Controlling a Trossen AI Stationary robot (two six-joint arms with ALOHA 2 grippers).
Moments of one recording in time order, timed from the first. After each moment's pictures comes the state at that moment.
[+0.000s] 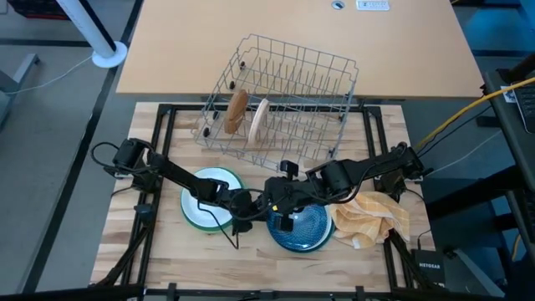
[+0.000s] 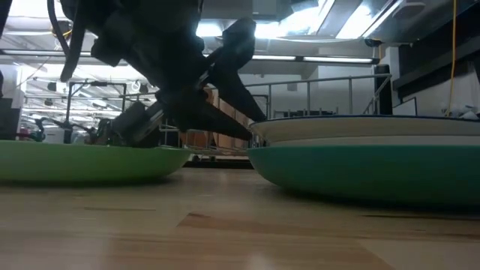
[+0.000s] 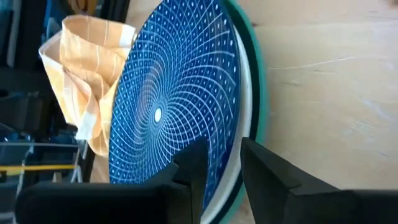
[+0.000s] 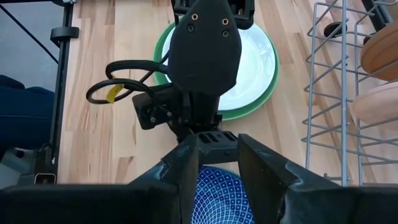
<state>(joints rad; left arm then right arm) -0.25 1.82 0.86 0.37 -0.03 1.15 0.35 1.87 2.06 -1.10 0.30 0.35</state>
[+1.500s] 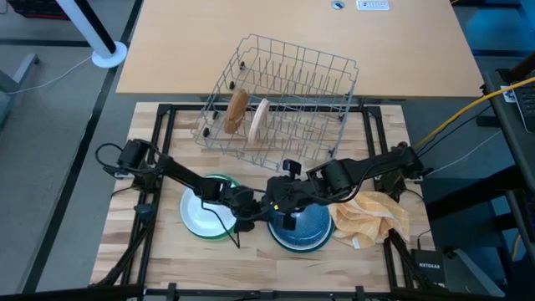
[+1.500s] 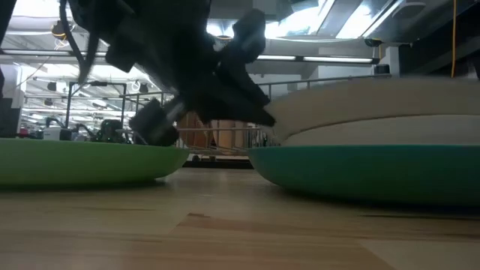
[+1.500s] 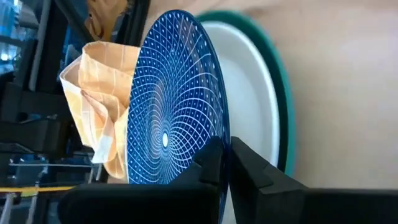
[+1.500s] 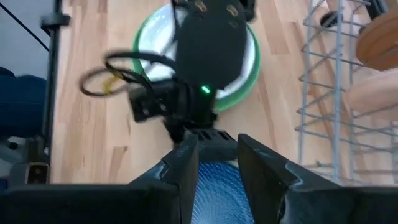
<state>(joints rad) -0.23 1.85 0.89 0.46 0.06 1.18 0.35 1.86 2.07 -1.16 0.30 0.36</state>
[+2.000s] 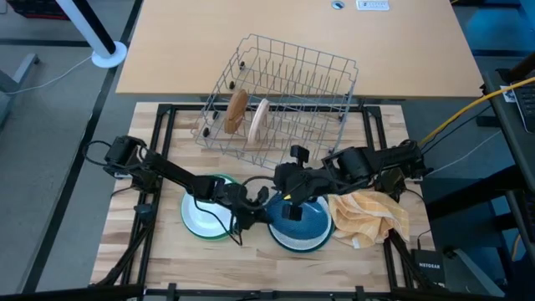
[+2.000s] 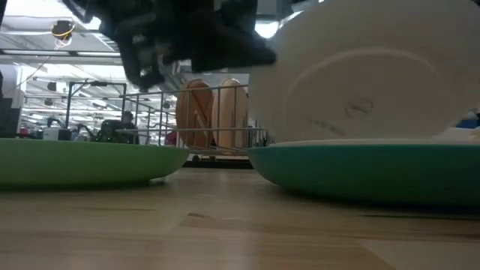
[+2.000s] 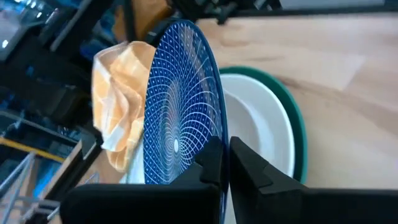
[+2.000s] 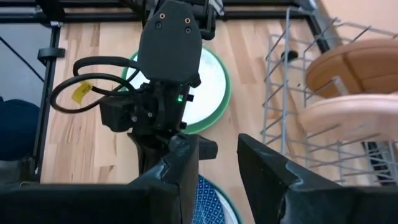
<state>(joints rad) -0.25 1.72 0.89 0.44 0.07 0.79 0.35 1.86 2.26 -1.26 0.39 0.30</state>
